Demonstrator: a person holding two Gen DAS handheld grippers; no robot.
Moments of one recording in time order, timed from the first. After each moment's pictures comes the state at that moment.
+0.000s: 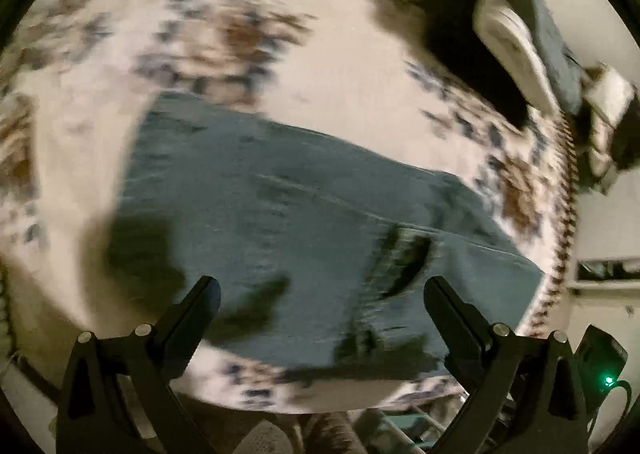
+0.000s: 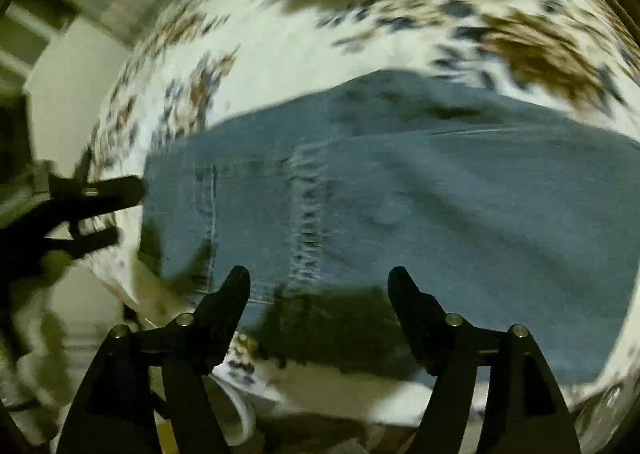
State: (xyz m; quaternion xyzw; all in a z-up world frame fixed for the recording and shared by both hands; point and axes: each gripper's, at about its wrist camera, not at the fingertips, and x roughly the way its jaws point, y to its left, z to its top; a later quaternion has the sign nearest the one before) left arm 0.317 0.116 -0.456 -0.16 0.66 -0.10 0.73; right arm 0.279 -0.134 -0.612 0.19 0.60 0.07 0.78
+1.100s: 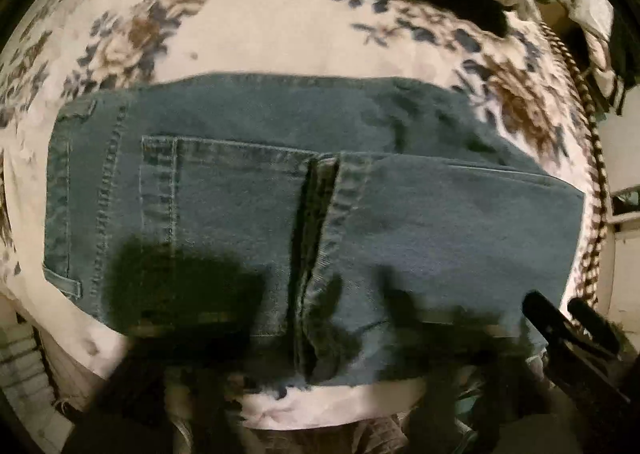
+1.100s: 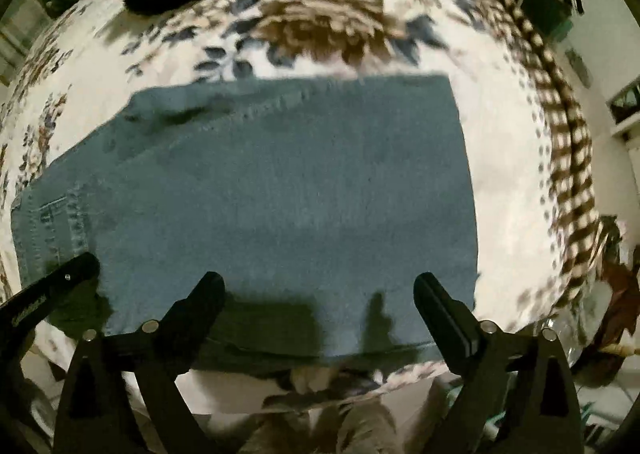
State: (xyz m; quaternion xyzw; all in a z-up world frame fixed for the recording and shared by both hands) left arm 0.281 0.029 -0.487 -0.03 0.65 -0.11 0.75; right arm 0.261 -0.222 -0.628 0.11 0.63 -0.16 0.75
